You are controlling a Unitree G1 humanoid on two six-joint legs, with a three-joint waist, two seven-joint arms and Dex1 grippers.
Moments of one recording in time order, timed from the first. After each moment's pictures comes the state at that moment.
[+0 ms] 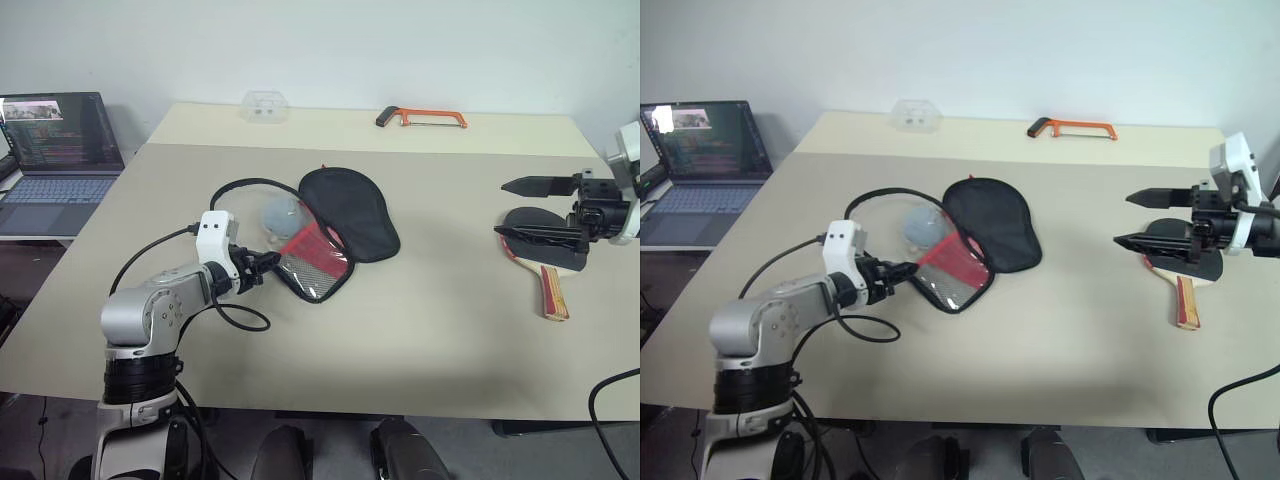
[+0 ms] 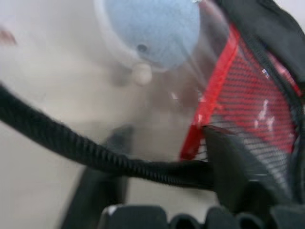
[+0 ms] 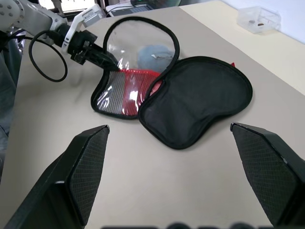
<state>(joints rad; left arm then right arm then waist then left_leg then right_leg) -0.49 0.45 0.22 -0.11 -0.51 1.14 -0.34 -0.63 -1.02 -0.17 0.11 0.56 0.58 1.37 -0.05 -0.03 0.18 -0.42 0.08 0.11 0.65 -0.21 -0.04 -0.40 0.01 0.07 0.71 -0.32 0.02</state>
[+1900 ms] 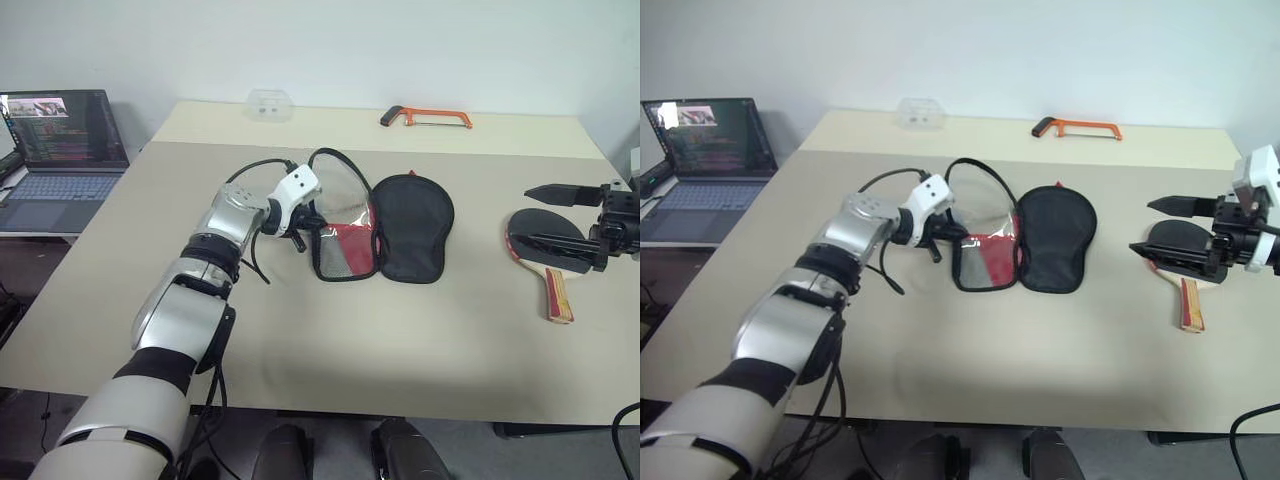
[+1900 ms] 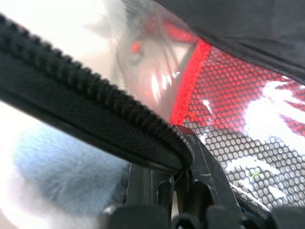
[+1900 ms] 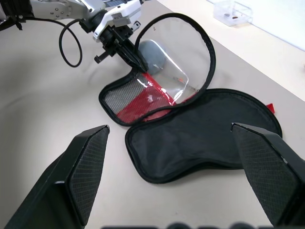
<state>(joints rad) -1.19 0.37 -0.27 1.11 0.03 0.15 -0.99 -0.45 -1.06 -0.31 -0.04 0.61 0.62 1.26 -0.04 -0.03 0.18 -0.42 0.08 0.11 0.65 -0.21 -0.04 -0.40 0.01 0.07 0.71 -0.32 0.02</state>
